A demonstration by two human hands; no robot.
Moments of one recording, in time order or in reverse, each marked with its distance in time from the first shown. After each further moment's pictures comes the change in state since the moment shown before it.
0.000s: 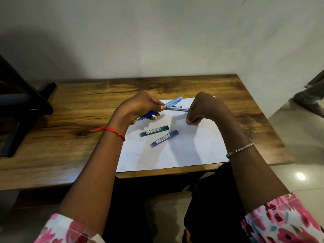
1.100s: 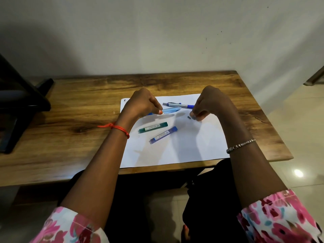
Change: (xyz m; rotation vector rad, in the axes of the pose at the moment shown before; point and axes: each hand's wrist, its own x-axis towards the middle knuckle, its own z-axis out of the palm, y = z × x) left_hand 0.009 -0.011 0.007 0.336 0.151 0.056; right_hand 0.002 0.007 -0.008 0.098 0.077 0.118
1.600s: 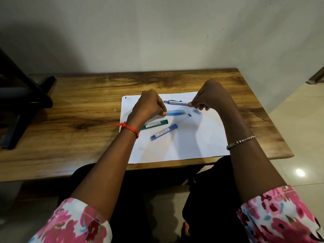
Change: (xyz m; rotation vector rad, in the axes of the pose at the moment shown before) left_hand -0.004 0.008 0.020 0.163 0.052 0.024; right_hand 0.002 -0.001 0.000 -0.010 0.088 -0.130
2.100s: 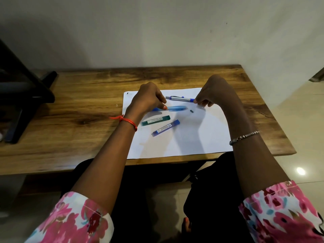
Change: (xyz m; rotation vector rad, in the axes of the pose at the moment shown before) left_hand 0.001 -0.004 -0.008 -0.046 -0.024 -0.017; right_hand 0.001 0.001 0.002 -0.019 0.000 0.059
